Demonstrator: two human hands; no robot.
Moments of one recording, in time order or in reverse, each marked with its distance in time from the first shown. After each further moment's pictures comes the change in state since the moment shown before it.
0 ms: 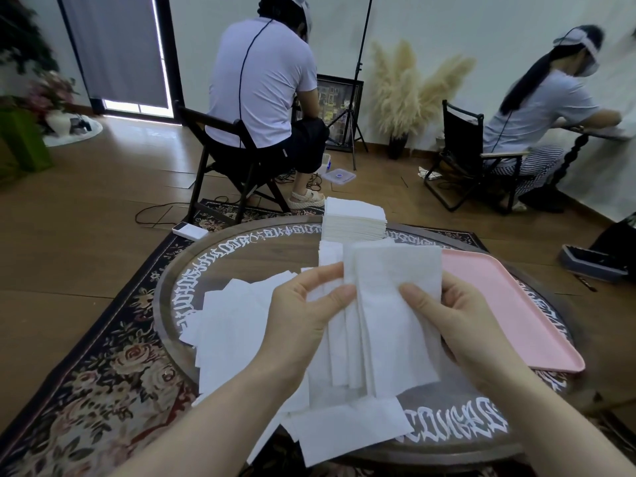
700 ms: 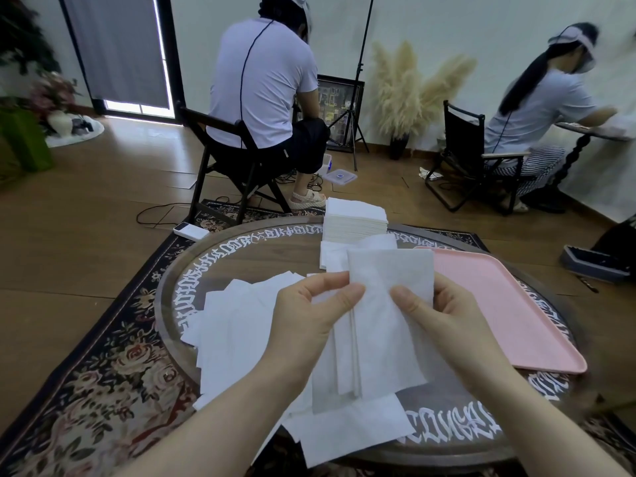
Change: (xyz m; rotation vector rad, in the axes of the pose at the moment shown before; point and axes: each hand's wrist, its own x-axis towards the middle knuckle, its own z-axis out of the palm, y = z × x) left_hand -0.003 0.002 0.005 -0.036 0.009 -0.035; right_hand -0.005 -0.003 0.014 -0.066 -0.021 -0.072
